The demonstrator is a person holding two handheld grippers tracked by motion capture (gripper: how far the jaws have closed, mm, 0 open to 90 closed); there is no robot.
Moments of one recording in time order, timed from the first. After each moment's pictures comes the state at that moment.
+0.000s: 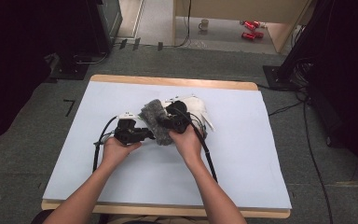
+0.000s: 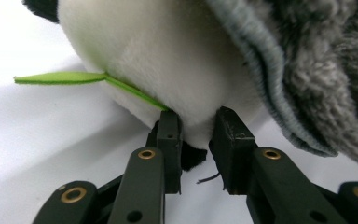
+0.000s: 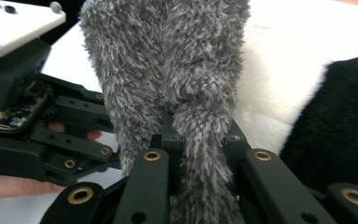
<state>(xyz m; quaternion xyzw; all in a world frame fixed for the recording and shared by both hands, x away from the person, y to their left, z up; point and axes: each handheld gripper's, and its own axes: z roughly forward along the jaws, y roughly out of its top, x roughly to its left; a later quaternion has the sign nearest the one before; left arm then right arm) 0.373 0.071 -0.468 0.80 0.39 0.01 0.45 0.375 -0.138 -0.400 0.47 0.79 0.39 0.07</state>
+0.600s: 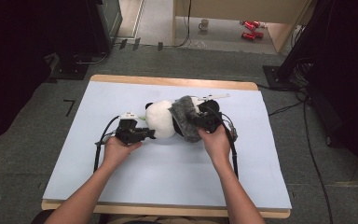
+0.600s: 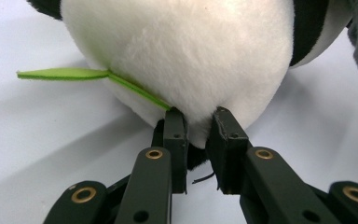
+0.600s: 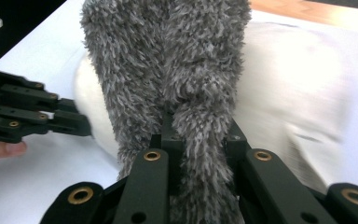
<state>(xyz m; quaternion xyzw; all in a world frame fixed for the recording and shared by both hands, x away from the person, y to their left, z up) 0.375 0.069 -0.470 0.80 0.39 0.02 0.45 0.362 -0.230 -0.384 0.52 0.75 0.39 0.11</state>
